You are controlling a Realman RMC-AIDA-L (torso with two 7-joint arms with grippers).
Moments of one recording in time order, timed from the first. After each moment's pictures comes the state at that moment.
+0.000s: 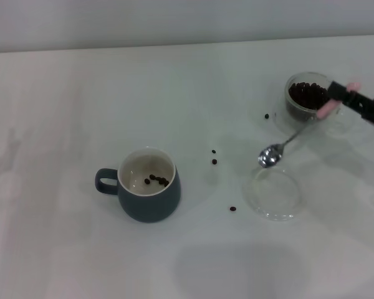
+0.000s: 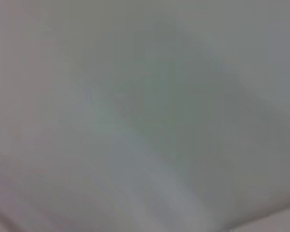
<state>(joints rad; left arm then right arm) -0.37 -2.08 -0.32 -0.15 -1.44 -1.34 2.82 0.25 1.88 -1.29 -0.28 -0.84 -1.55 1.53</state>
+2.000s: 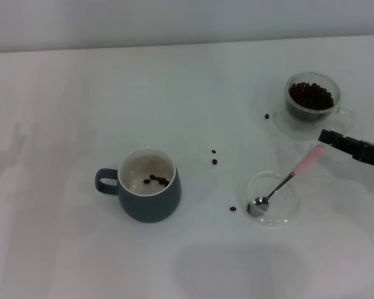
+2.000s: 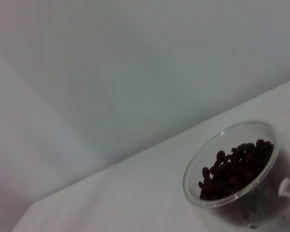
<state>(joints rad) -0.39 -2.08 -0.32 -0.15 -1.44 -1.34 2.82 0.24 1.88 -1.29 -0.26 -1.00 -1.24 1.50</state>
